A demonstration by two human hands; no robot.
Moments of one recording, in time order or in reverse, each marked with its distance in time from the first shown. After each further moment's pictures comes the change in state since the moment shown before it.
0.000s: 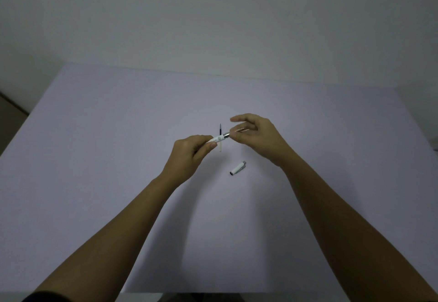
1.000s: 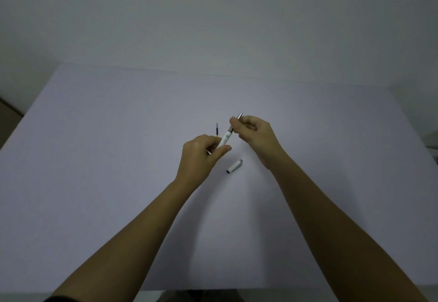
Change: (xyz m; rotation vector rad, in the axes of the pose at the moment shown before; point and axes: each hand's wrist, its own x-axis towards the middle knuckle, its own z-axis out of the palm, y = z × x) left_hand -0.004 0.024 0.027 -0.036 0.122 -0.072; right_hand -0.004 0.005 0.011 0.270 0.139 0.056
